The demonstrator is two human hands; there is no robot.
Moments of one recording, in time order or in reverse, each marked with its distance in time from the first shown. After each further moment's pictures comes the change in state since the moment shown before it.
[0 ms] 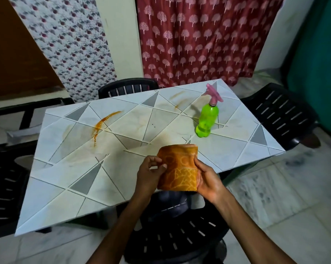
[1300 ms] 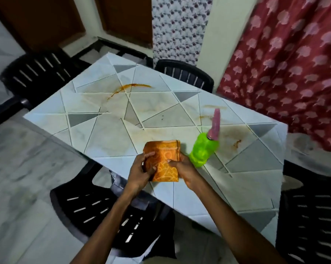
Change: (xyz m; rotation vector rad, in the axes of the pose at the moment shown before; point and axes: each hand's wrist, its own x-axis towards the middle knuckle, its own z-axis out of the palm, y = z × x) left_hand 0.064 -0.049 0.239 0.029 0.595 -0.017; right_hand 0.164 -0.183 -0.098 -1.101 -0.310 0.129
